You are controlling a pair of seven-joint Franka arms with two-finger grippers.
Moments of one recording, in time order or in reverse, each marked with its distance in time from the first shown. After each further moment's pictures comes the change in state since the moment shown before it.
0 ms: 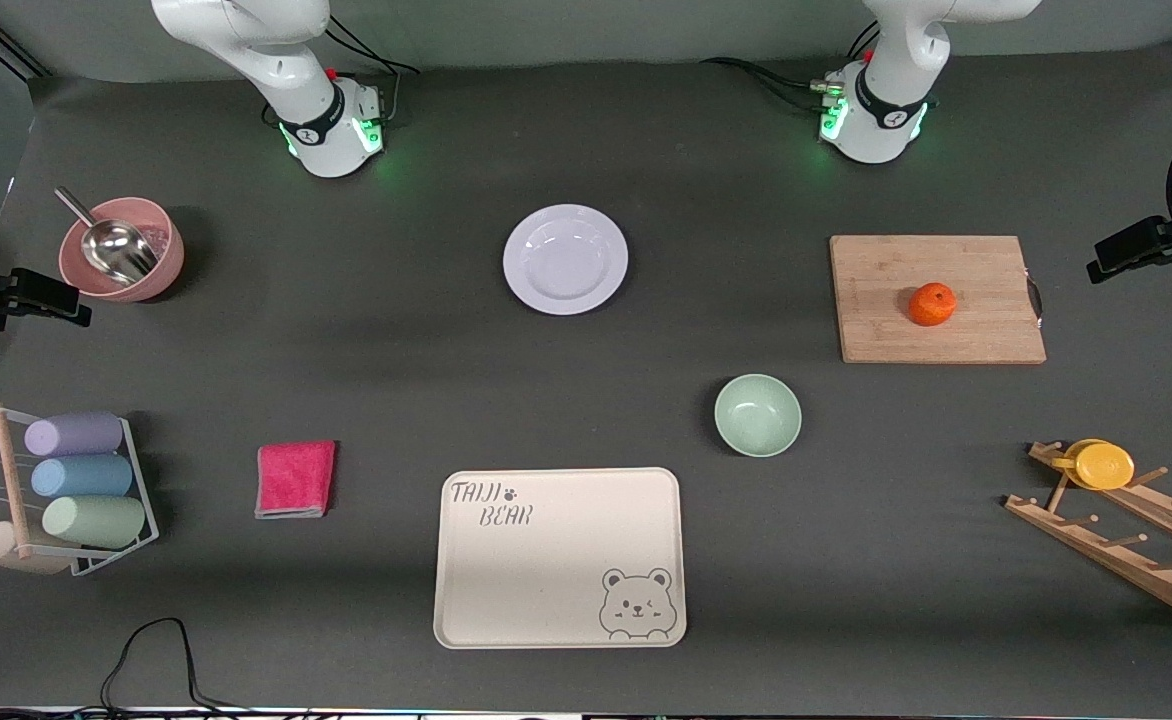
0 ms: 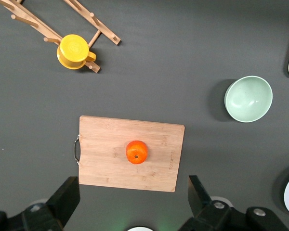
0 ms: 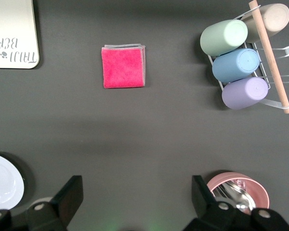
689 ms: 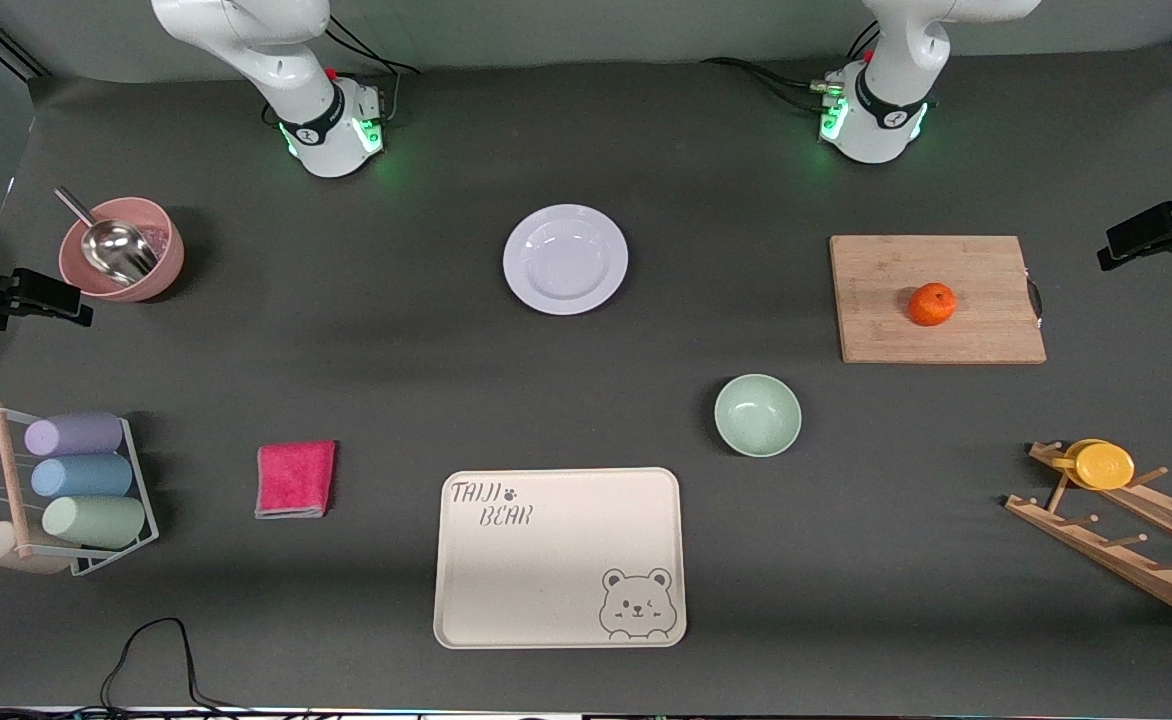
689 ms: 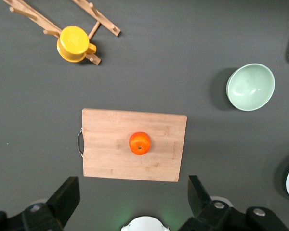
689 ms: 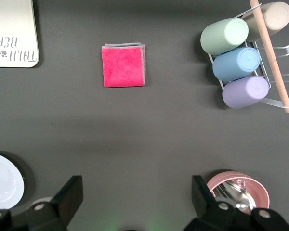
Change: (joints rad) left arm 0.004 0.010 0.009 0.023 0.001 -0.066 0.038; right arm 0.001 -0.009 0.001 -0.009 0.000 -0.002 0.001
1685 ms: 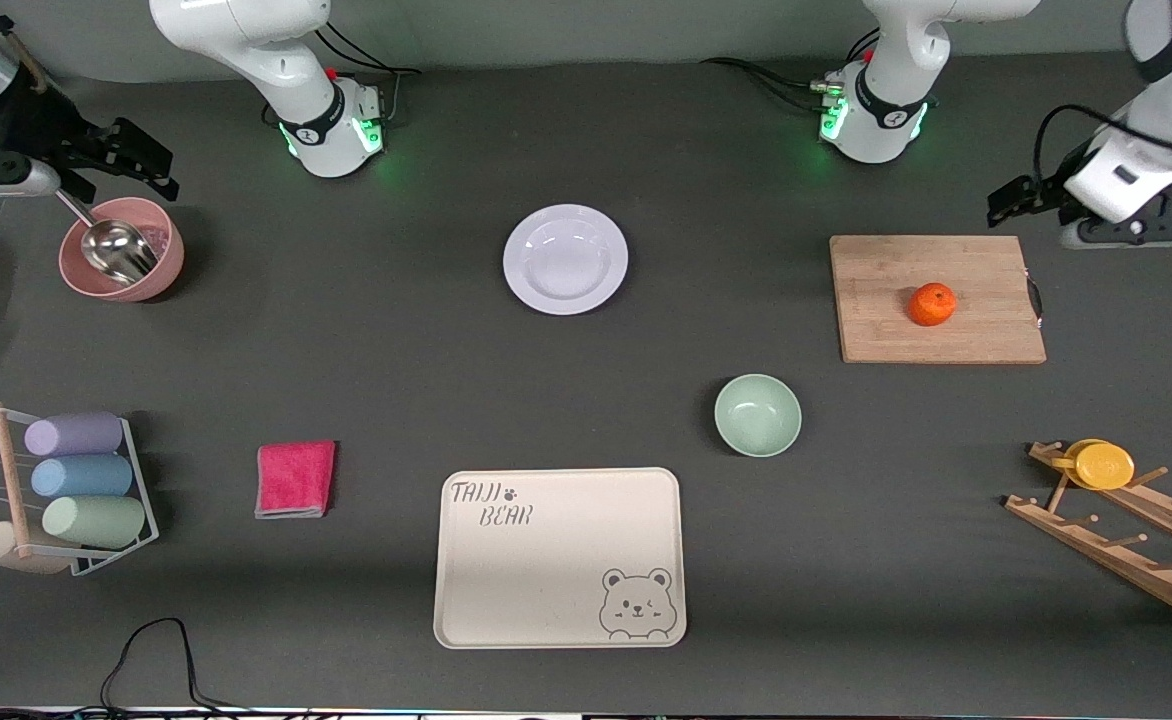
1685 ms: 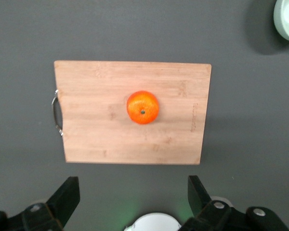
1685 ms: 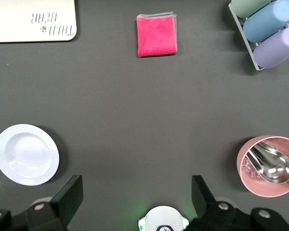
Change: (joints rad) left arm 0.014 -0.413 -0.014 -0.870 0.097 0.457 -0.001; right arm 0.195 -0.424 0.016 -0.393 0.001 0.023 0.248
